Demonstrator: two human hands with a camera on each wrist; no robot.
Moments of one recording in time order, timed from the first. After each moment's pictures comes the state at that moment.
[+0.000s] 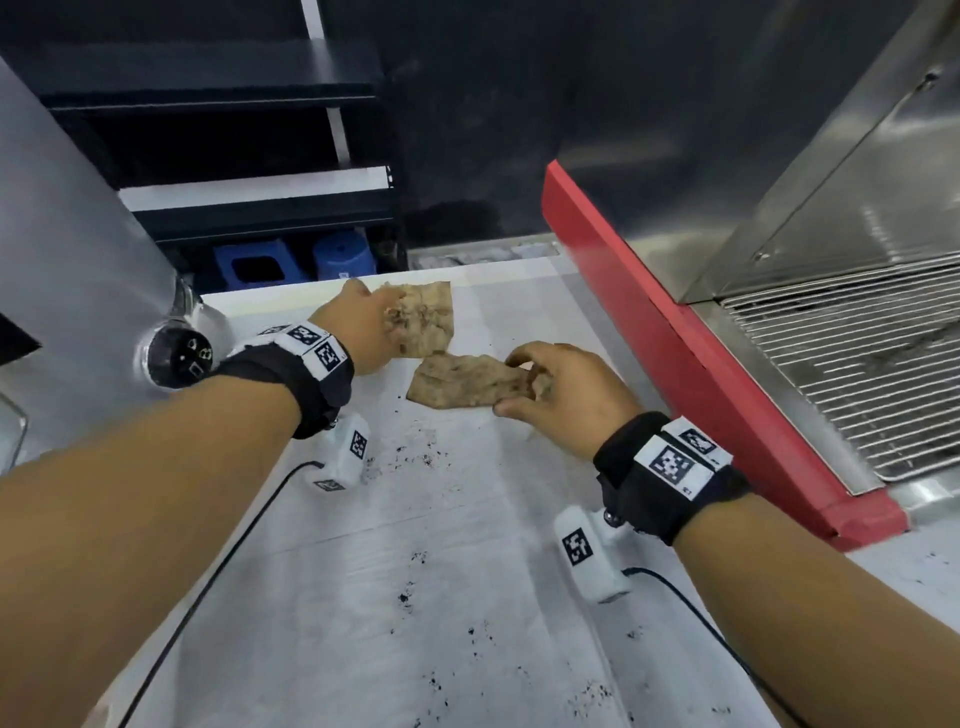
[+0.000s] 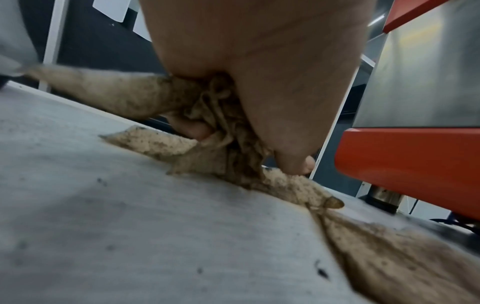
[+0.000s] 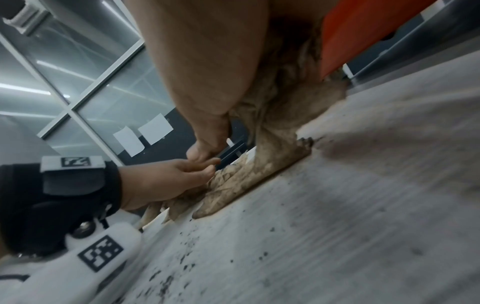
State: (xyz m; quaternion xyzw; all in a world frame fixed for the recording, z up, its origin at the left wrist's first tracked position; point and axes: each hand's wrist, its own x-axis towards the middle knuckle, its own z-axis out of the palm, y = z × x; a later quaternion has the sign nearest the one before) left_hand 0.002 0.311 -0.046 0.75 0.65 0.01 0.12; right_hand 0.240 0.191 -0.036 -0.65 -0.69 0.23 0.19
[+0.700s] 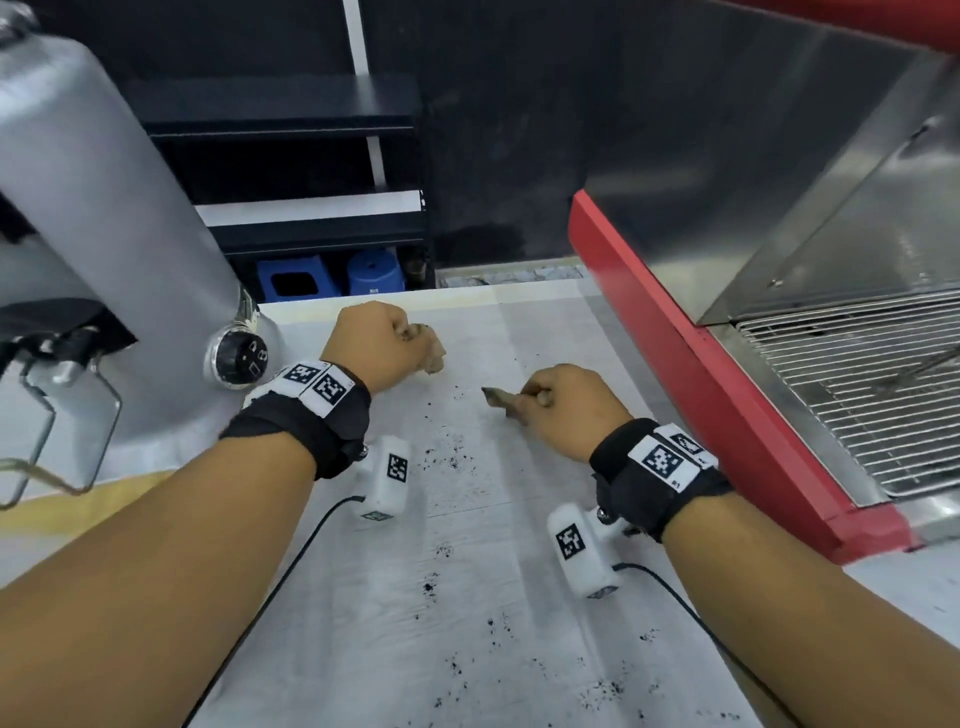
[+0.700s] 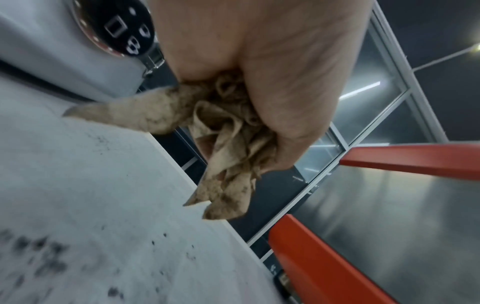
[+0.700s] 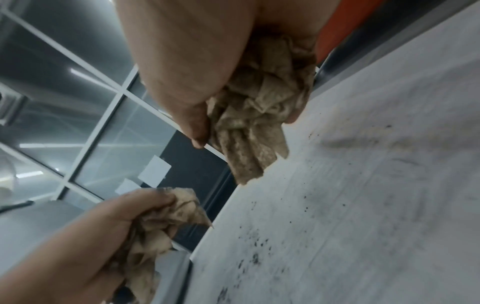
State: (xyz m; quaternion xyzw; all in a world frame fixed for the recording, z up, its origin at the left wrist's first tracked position) left_hand -0.002 0.253 -0.005 0.65 0.67 0.24 0.26; right_hand 0.218 0.197 -0.031 -0.66 -0.67 0.29 0.16
